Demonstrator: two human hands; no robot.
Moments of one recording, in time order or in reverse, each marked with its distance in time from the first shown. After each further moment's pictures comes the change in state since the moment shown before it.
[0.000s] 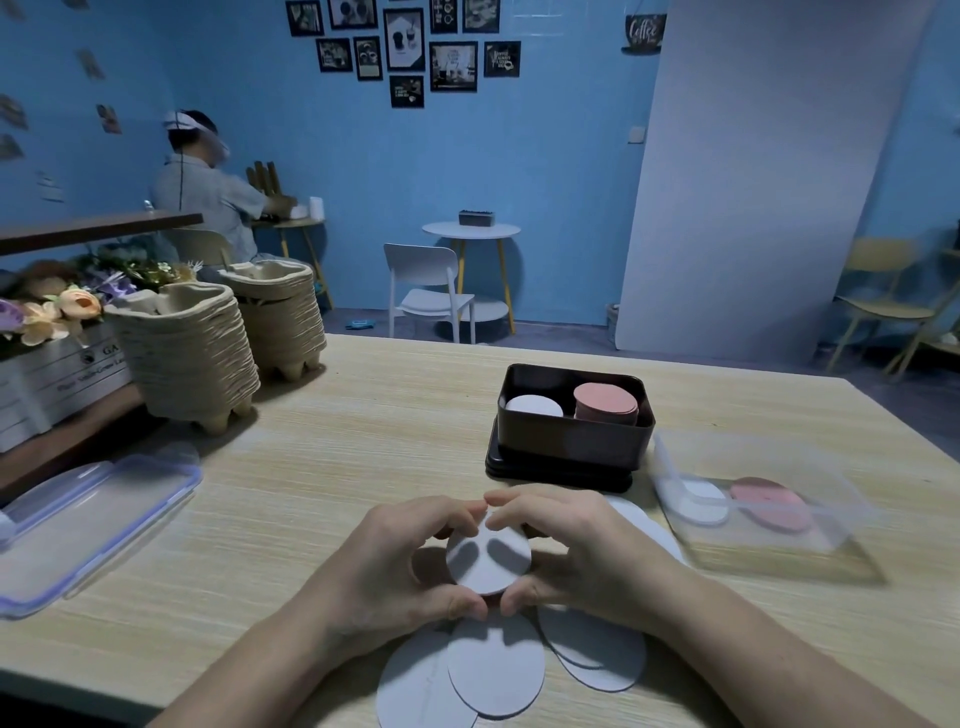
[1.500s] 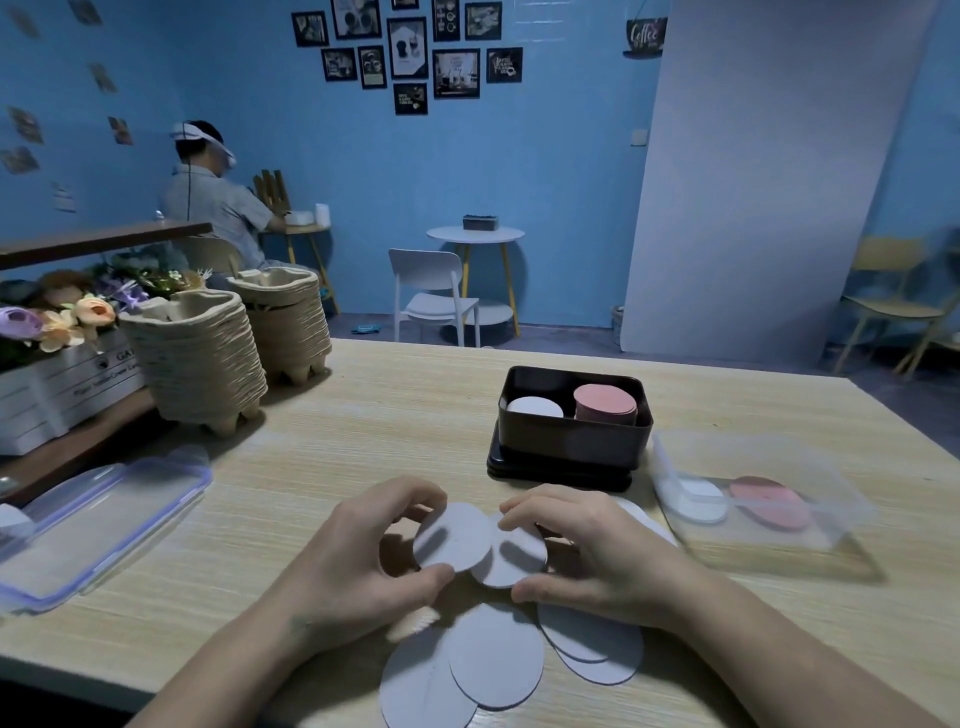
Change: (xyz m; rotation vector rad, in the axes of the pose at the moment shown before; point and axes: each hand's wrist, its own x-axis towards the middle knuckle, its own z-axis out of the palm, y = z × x) left_hand -0.012 0.004 -0.019 0.063 0.065 -0.138; right_hand -0.009 -0.003 -0.016 -0.054 -0.143 0.166
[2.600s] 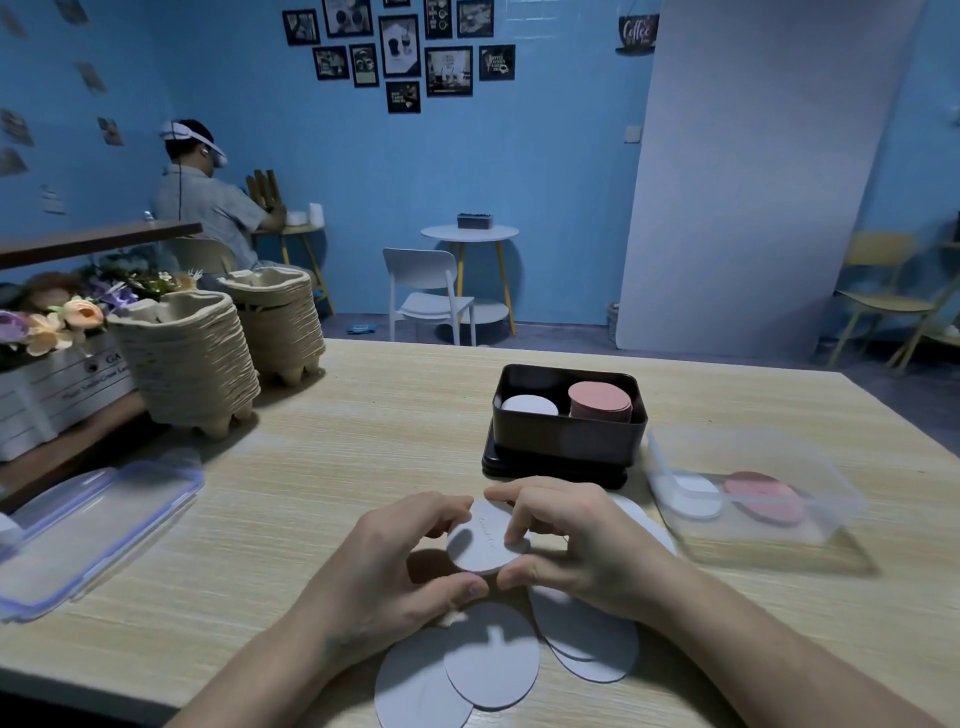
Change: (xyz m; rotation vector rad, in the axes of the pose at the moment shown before) left_hand 0.005 0.005 0.022 0.030 -0.022 0.128; right_hand 0.007 -0.003 0.008 0.151 0.178 -0.105
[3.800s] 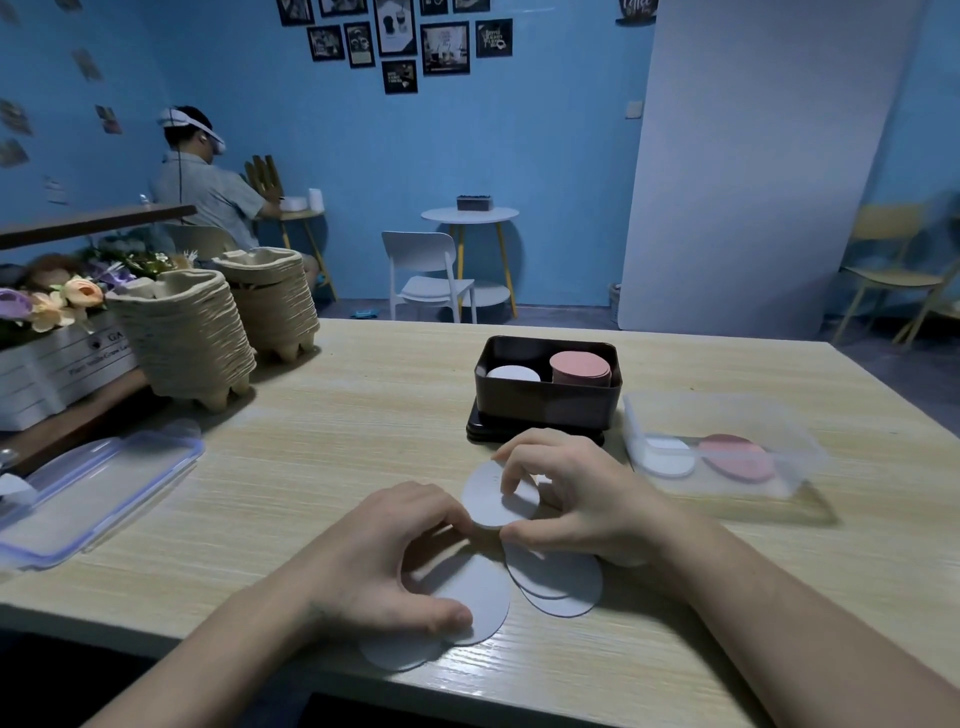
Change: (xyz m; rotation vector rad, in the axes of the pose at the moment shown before) left_hand -0.006 0.034 -0.005 0.108 -0.336 -0.062; right_hand -0.011 -0.004 -0.025 -0.147 -0.132 0.124
